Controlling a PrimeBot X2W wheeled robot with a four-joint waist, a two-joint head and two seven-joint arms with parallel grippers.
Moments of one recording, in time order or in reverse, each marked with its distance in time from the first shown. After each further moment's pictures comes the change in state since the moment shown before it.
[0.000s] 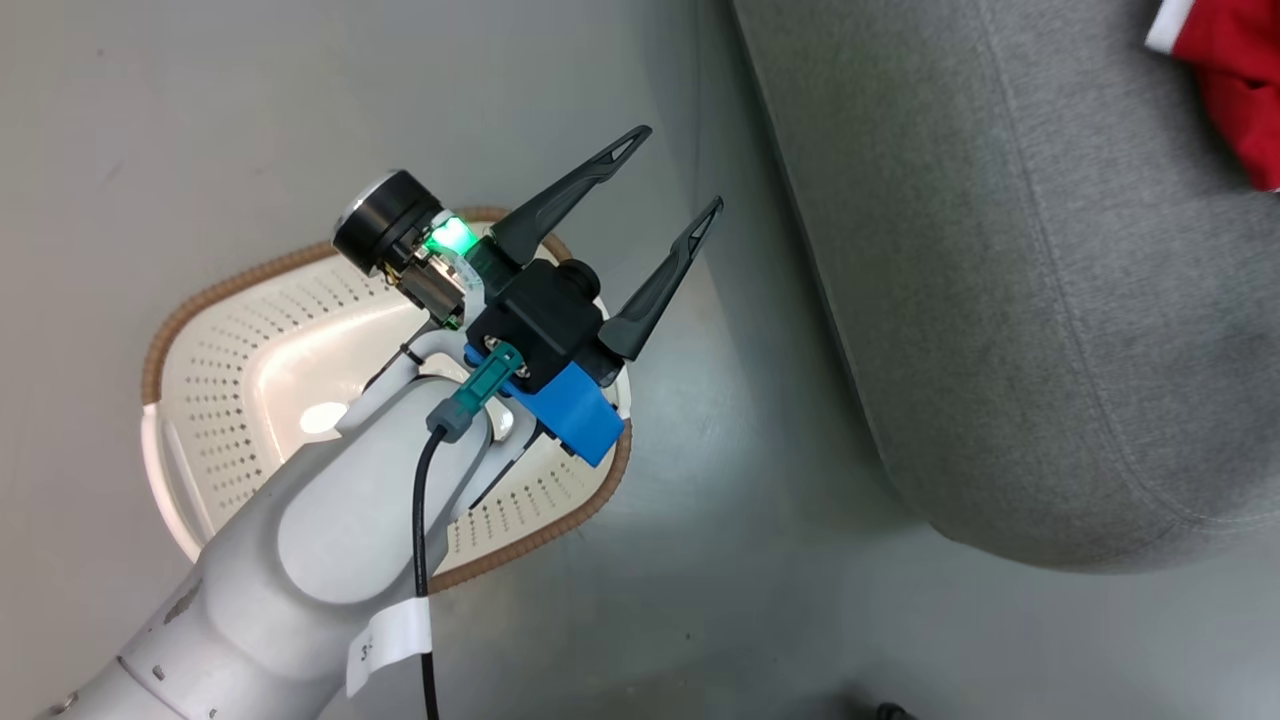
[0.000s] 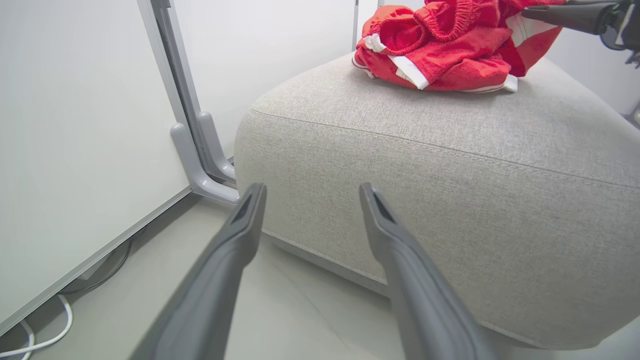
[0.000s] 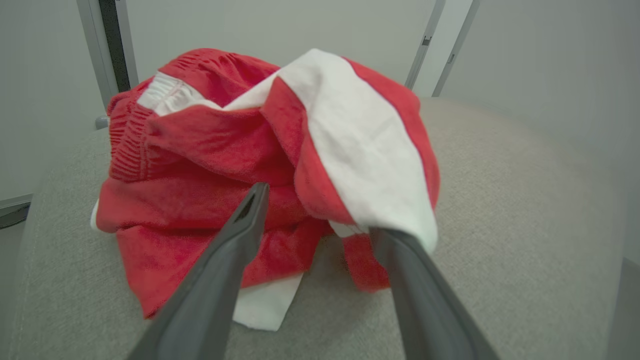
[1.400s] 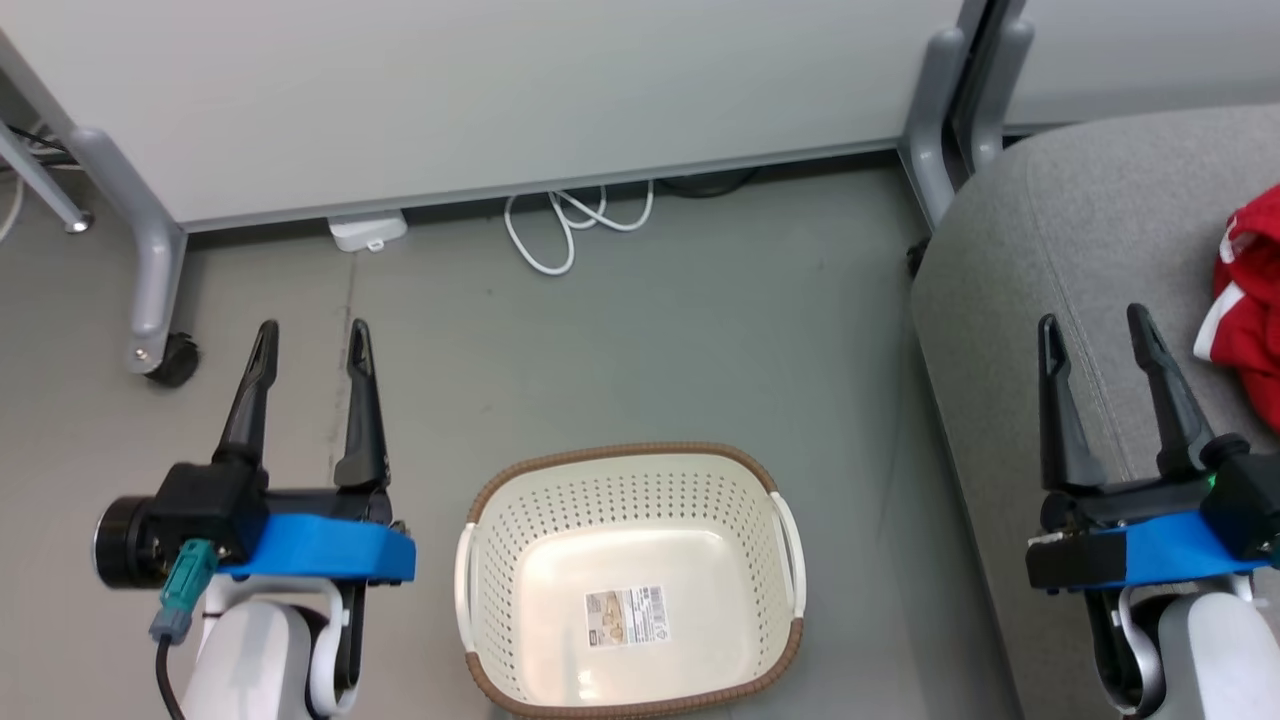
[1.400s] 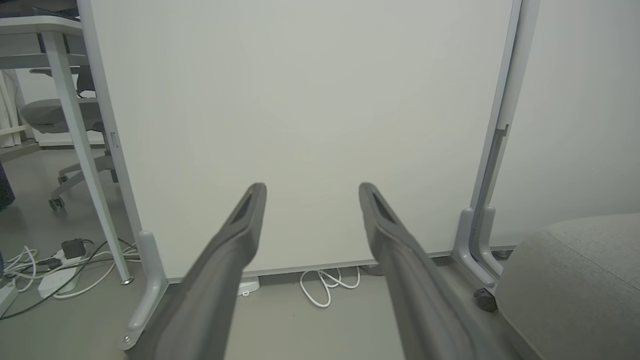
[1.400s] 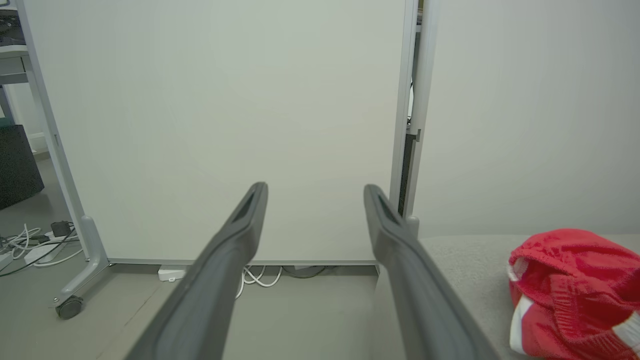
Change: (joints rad) left arm 0.573 -0.138 0.694 -0.155 0.048 0.073 -0.014; right arm 0.380 0.124 0.425 -0.301 -0.035 0.000 0.000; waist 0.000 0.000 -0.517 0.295
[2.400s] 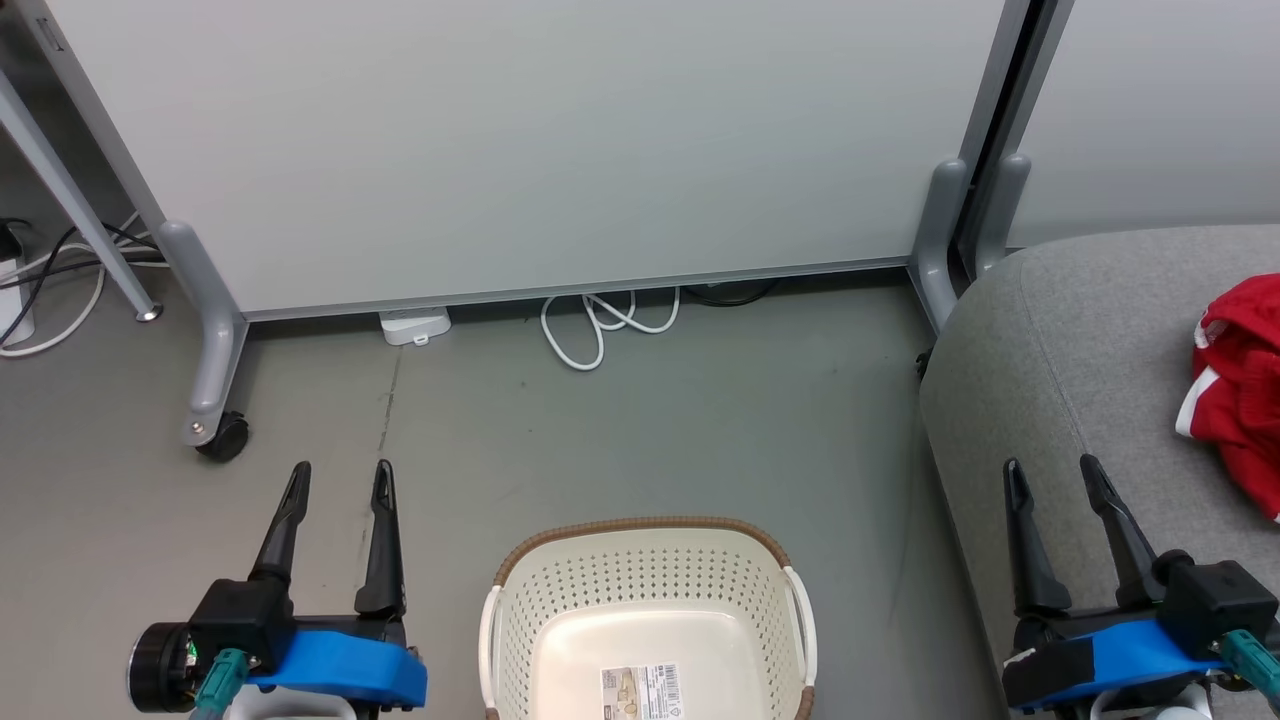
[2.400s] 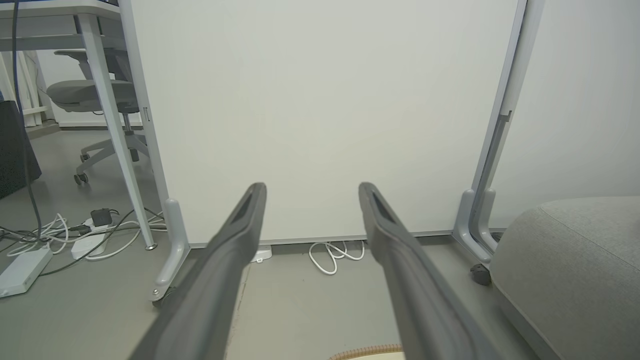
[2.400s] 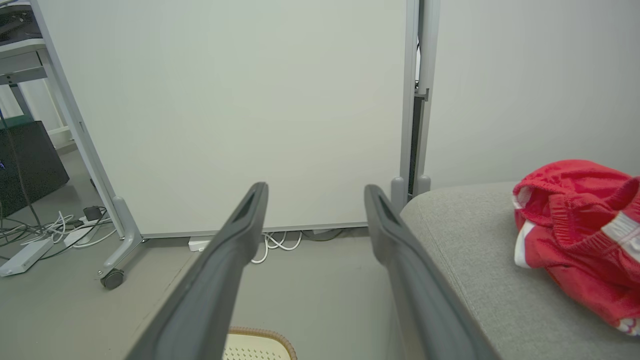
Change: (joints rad) left arm 0.197 -0.083 0.109 0.029 0.095 -0.101 0.000; right arm 0.169 0.040 0.008 0.088 0.038 0.000 0.000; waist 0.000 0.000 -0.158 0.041
